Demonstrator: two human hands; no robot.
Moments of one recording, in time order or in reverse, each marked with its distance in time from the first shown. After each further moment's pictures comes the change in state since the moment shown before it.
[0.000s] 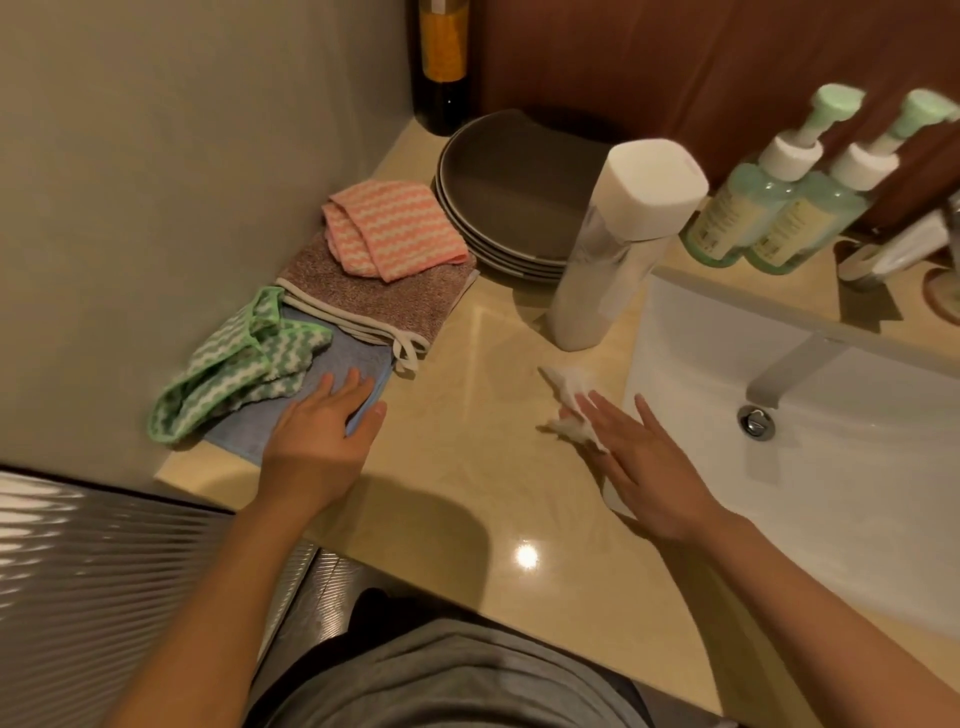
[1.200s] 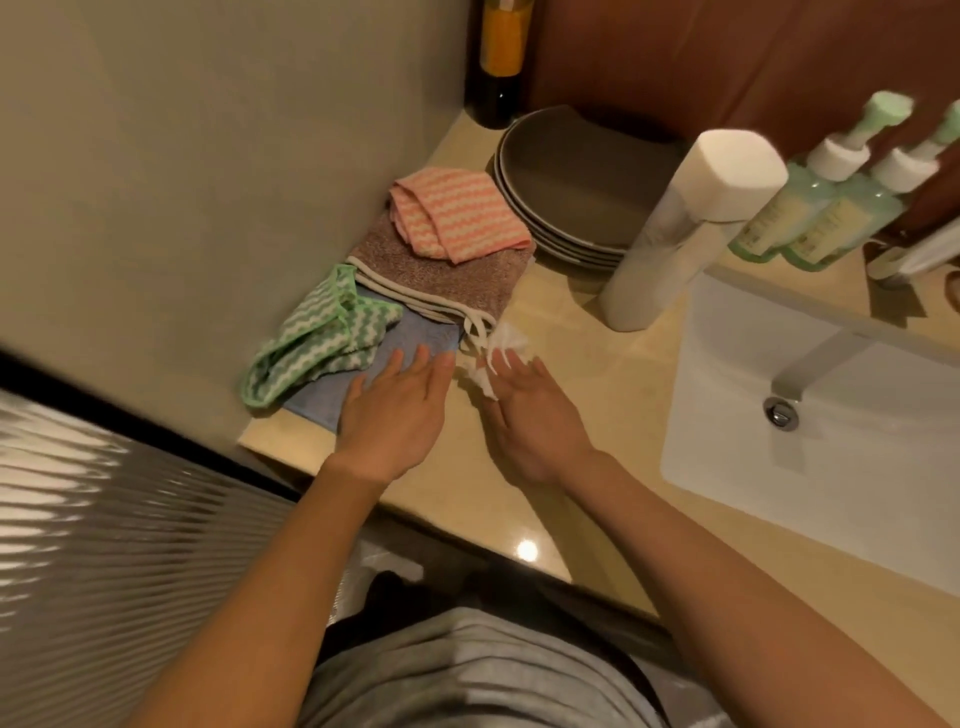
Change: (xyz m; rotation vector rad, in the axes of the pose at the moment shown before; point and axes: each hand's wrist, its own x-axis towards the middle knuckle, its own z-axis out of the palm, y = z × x) left_hand -0.011 0.010 -0.023 0.317 -0.249 0.076; right_hand 0.094 -0.136 0.043 -0.170 -0.031 0.069
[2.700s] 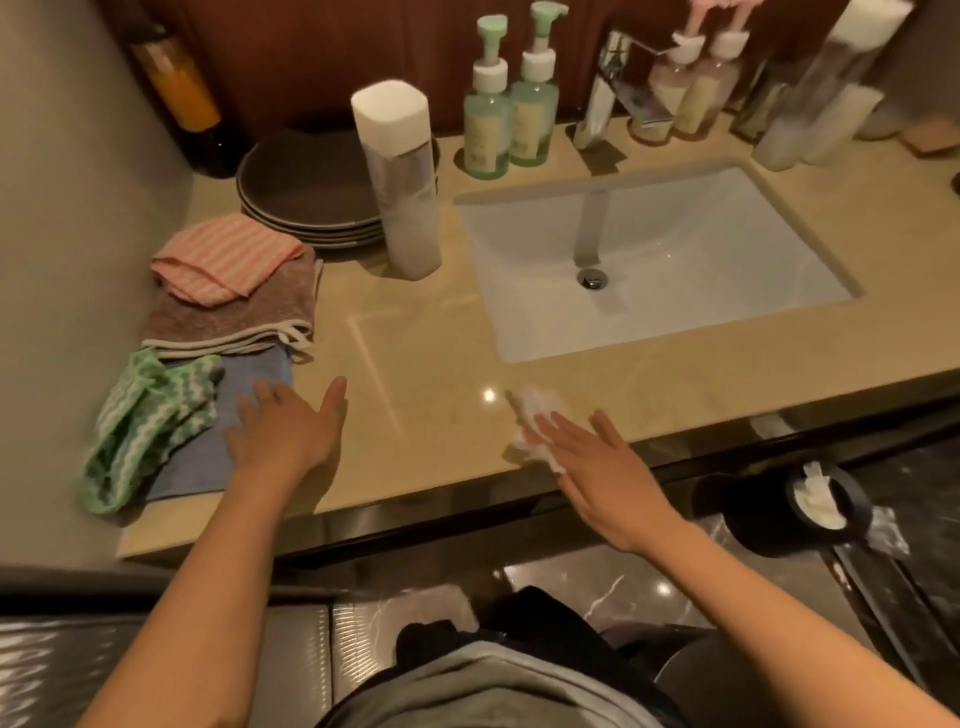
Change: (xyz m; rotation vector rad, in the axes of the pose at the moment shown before) left_hand 0.004 0.028 0.012 0.189 -0.071 -0.095; right_hand -0.246 0.025 0.046 0.034 0.099 0.408
